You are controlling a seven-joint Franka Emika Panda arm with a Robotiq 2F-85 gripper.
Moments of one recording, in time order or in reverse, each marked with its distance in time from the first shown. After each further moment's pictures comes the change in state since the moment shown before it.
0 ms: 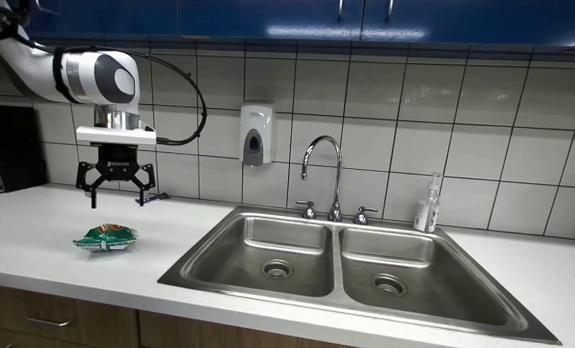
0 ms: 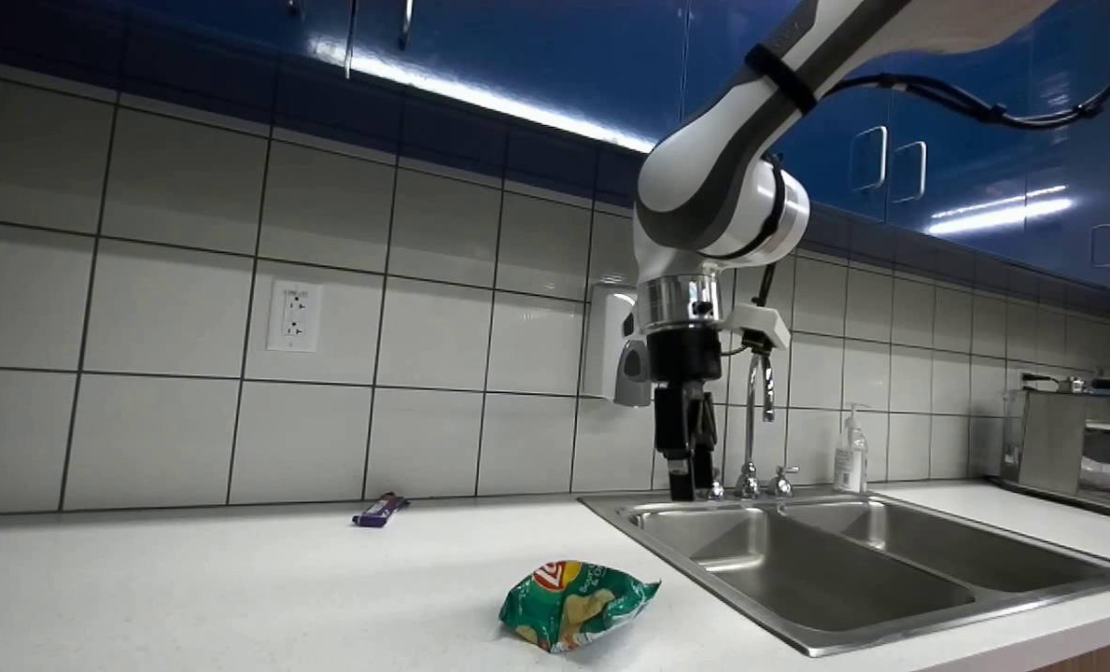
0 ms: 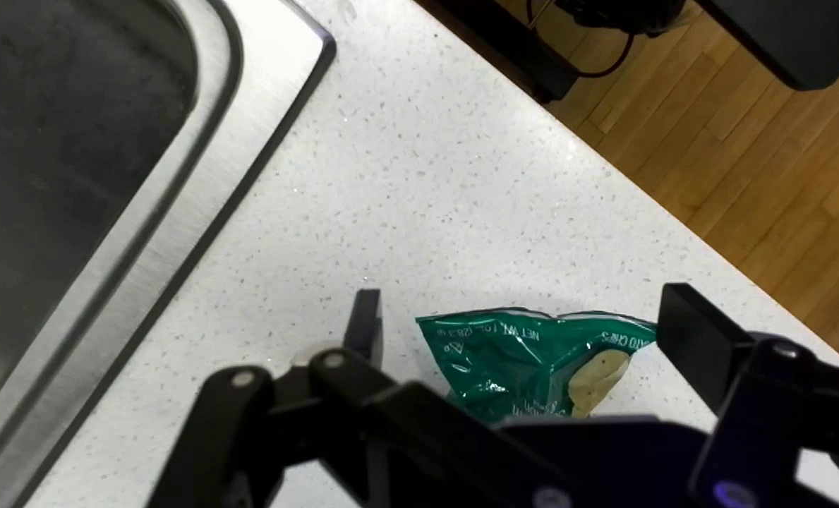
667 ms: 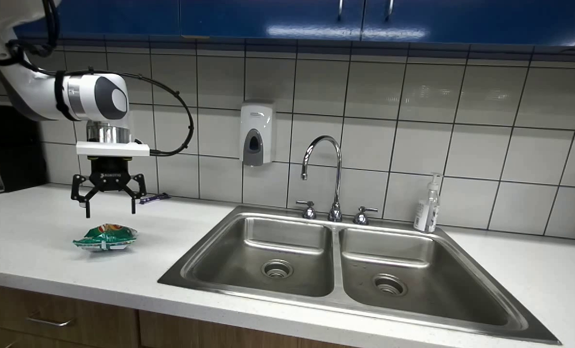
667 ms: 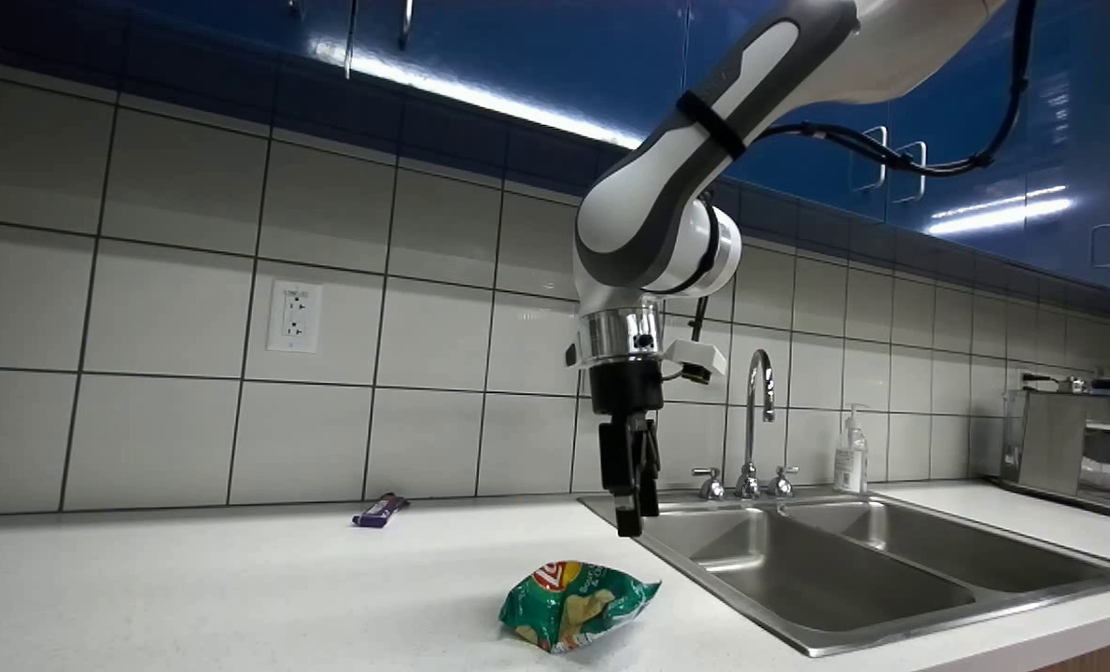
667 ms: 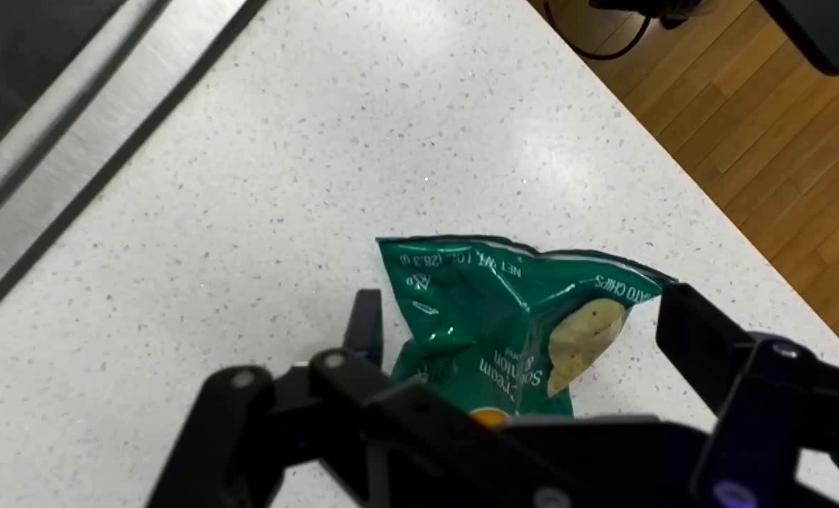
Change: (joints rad) arm 0.004 0.178 0.082 0.126 -0.049 0.018 0.001
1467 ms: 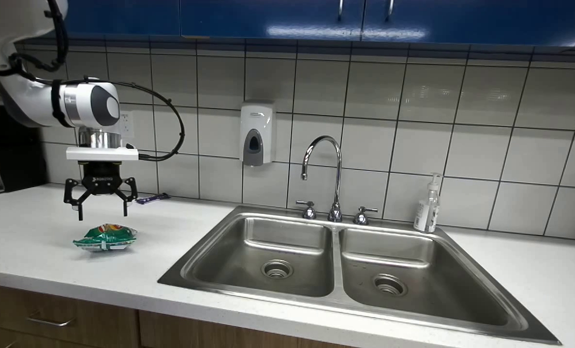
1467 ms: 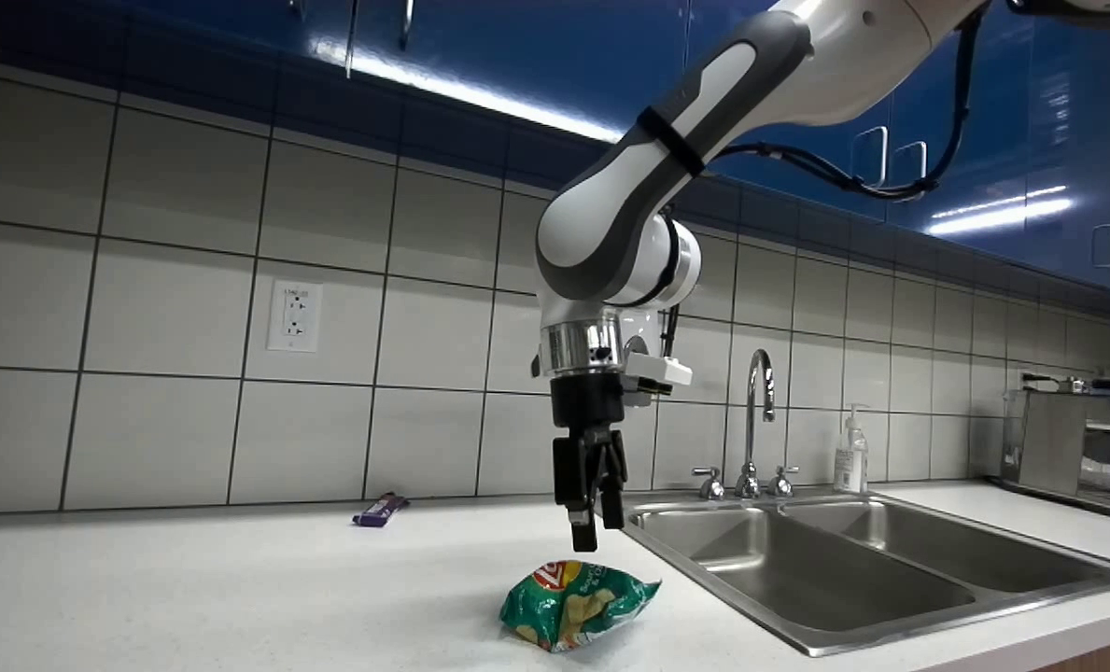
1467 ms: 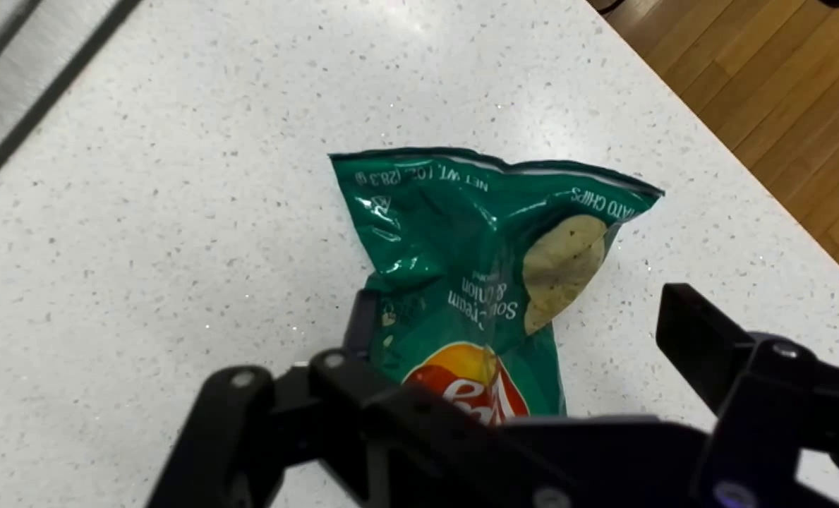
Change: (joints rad) arm 0.028 0.103 0.032 0.093 -0.022 0.000 0.099
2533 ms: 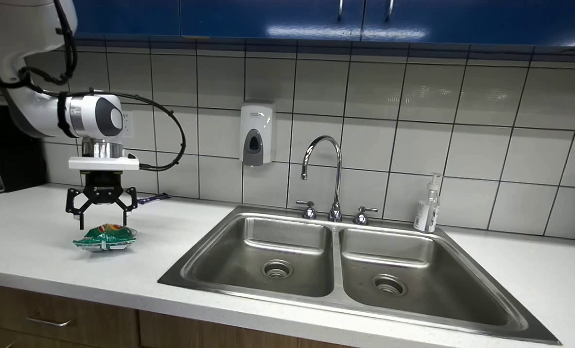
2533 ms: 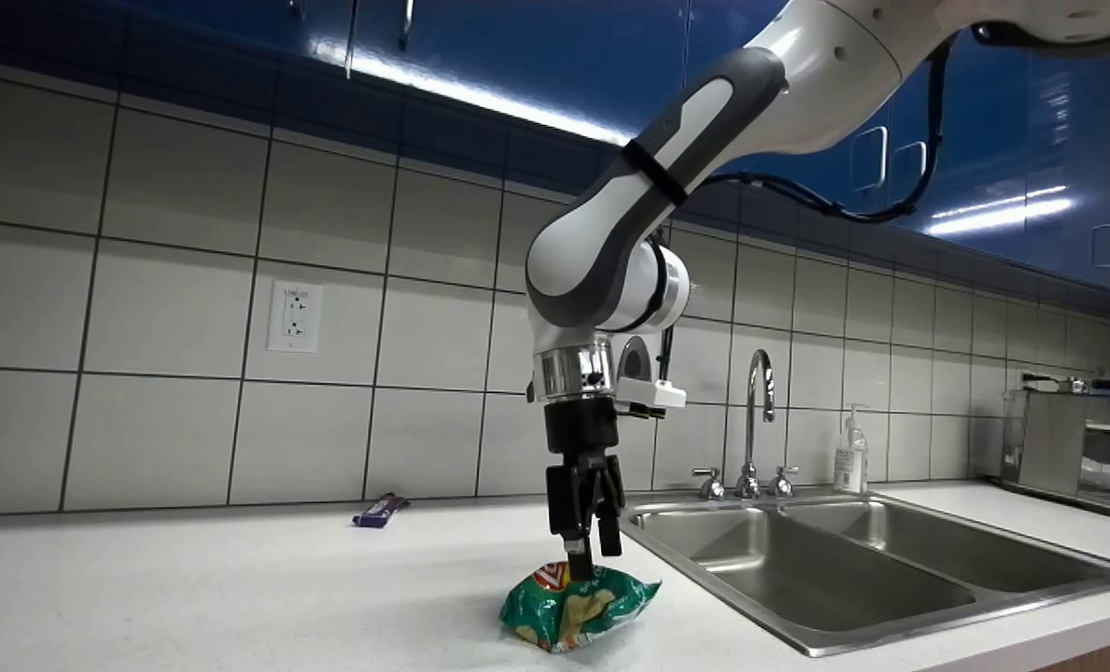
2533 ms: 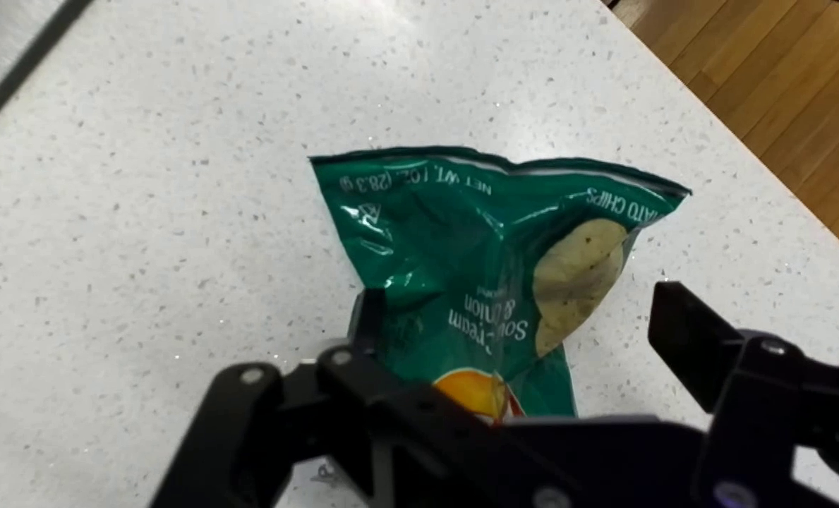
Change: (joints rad) arm 0.000 0.070 0.000 0.029 0.000 -0.002 0.018
